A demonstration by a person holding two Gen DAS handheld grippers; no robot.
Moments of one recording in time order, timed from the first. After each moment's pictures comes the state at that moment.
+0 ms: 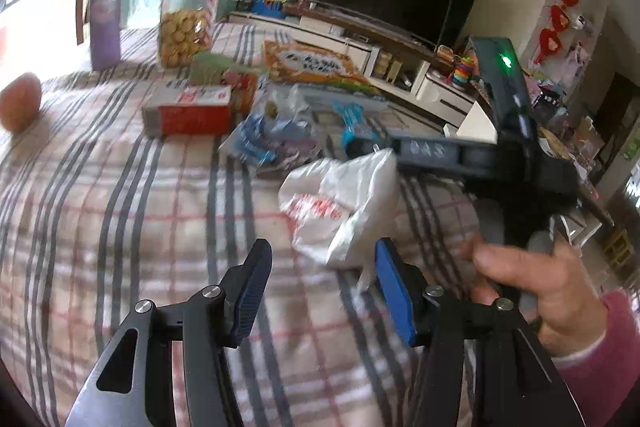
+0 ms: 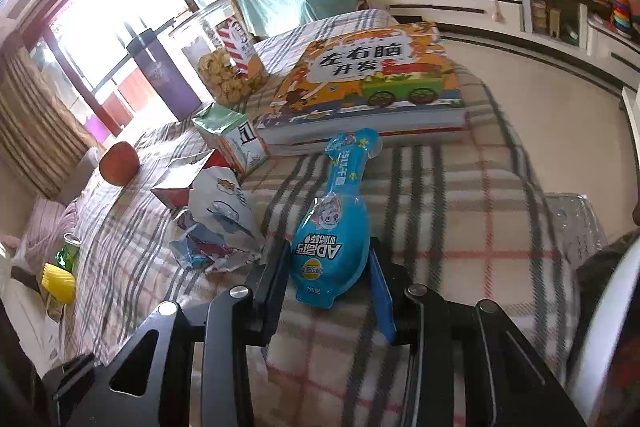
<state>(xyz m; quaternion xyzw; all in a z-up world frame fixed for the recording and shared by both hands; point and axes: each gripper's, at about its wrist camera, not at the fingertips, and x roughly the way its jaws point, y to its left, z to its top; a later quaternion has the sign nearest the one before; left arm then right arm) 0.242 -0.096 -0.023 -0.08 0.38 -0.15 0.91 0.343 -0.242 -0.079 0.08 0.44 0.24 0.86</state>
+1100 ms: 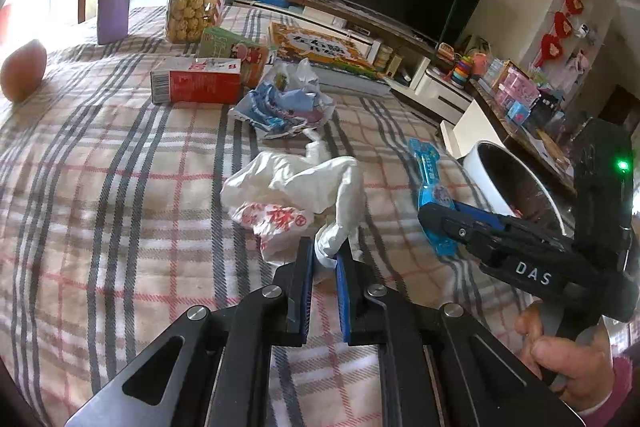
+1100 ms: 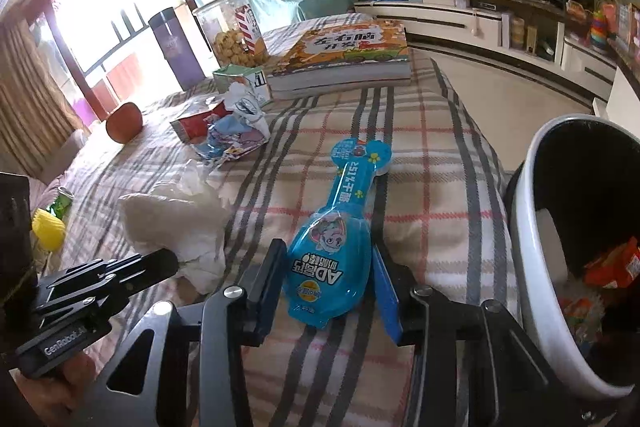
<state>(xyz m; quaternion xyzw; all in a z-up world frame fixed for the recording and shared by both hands) 0.225 -0.084 -0.035 -0.11 0.39 -0.16 0.90 0.246 -0.265 -0.074 0.04 0.42 0.22 0.88</state>
